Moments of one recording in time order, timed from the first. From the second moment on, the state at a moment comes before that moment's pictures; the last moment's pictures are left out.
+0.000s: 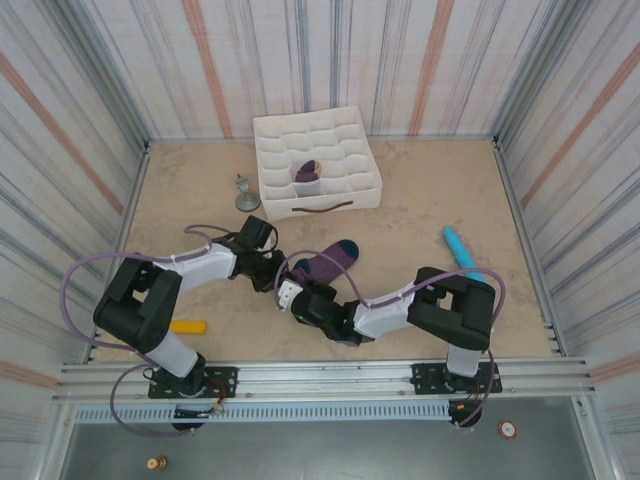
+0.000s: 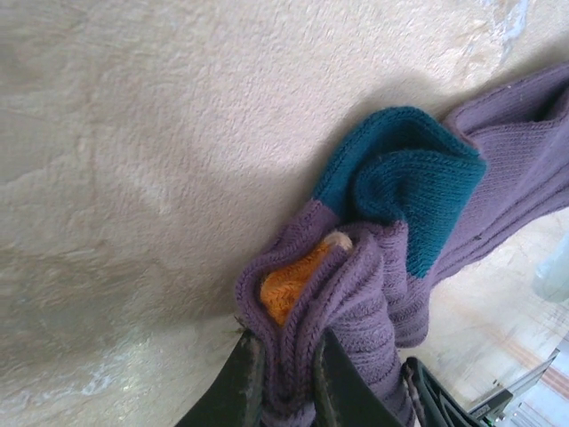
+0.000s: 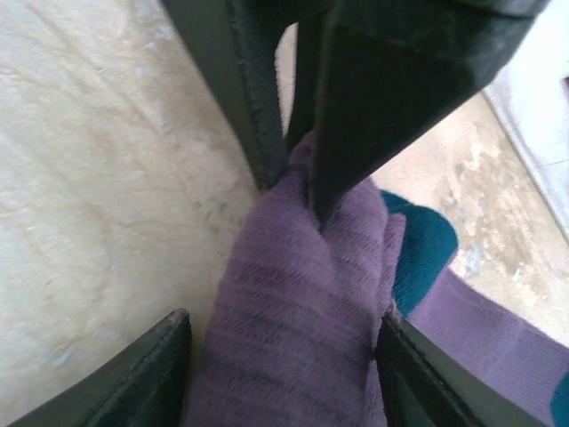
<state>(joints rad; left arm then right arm) -0.50 1.58 0.77 -0.35 0.44 -0.92 1.26 1.81 0.74 0.34 0.60 -0.25</state>
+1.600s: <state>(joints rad) -0.45 1.27 0.50 -0.02 0.44 -0.98 0.73 1.84 0.73 0.42 -0.39 0.18</state>
